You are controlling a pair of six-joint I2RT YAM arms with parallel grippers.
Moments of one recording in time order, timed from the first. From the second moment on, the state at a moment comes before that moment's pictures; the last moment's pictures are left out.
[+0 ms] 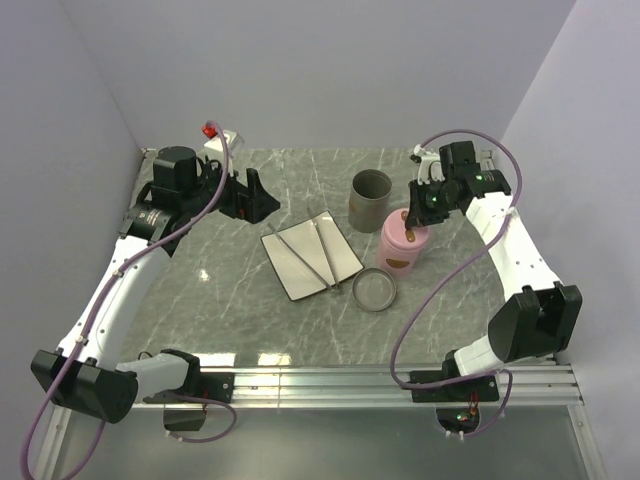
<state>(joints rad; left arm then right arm) -0.28 1.19 1.31 -0.52 0.50 -0.16 0.14 1.48 1.45 -0.99 -0.34 -0.06</state>
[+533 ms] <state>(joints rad) -0.28 1.19 1.30 -0.51 0.49 -0.15 0.09 1.55 1.44 -0.96 -0.43 -0.05</state>
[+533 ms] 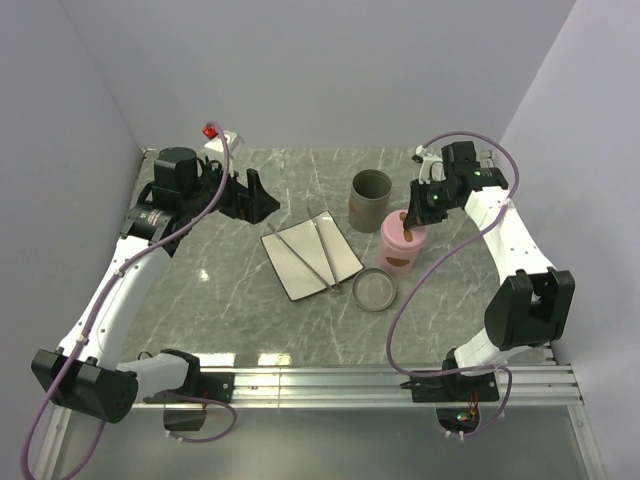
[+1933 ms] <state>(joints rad) -0.28 1.16 1.29 -0.48 0.60 -0.12 0.08 1.26 1.55 -1.10 -0.40 -0.43</state>
